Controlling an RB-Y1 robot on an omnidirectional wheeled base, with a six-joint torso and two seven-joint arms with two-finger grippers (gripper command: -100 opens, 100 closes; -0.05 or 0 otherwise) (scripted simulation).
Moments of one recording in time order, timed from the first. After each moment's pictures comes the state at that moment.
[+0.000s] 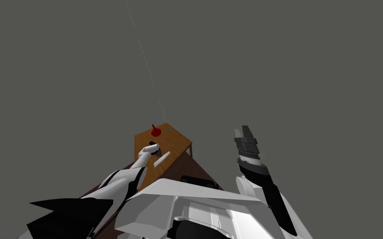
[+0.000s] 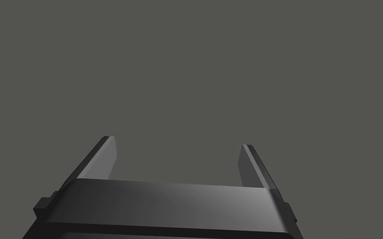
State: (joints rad) left arm -0.31 0.52 0.30 -0.76 0.35 0.86 0.38; right arm 0.53 -0.04 0.07 -2.33 0.05 -0.45 0.17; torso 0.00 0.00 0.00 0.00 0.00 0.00
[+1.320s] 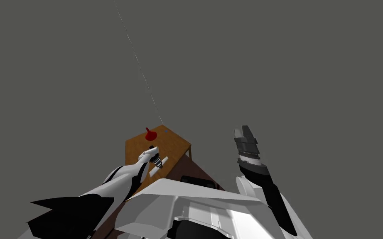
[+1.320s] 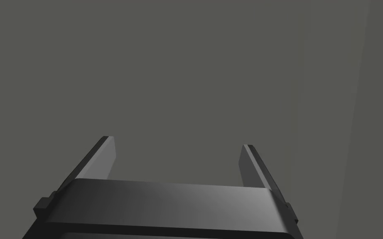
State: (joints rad) left arm -0.37 0.52 0.34 -0.49 0.40 1.07 0.45; right arm 0.53 -0.04 0.07 -2.33 0.05 -0.45 0.17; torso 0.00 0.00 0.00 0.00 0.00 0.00
